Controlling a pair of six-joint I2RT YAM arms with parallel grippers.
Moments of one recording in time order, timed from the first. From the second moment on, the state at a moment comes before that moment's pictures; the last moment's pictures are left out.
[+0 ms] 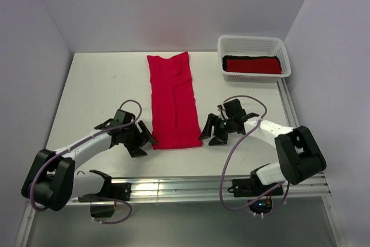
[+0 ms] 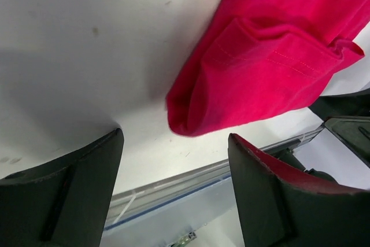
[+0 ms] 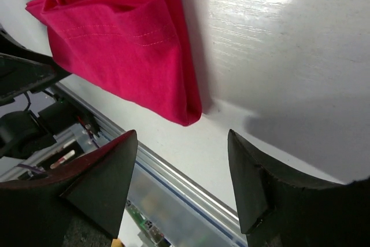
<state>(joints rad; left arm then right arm) -0.39 1.22 0.51 -0.41 0.37 -1.02 0.37 1.39 0.60 -0.29 -0.57 0.70</state>
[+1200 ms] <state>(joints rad) -0.44 1.35 0.46 -0.12 0.39 -1.22 0.42 1.48 0.48 0.00 -0.54 0.99</state>
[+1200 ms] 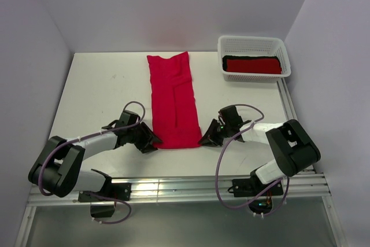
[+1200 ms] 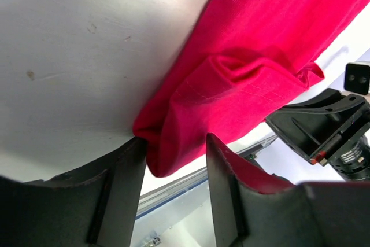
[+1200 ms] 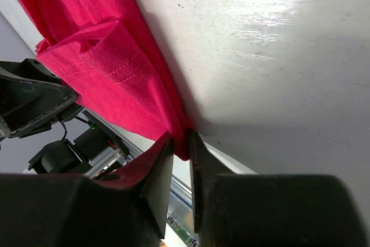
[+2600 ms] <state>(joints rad) -0.54 1.43 0.60 -0.51 0.40 -1.13 0.43 1.43 0.63 -0.45 -0.56 0.86</state>
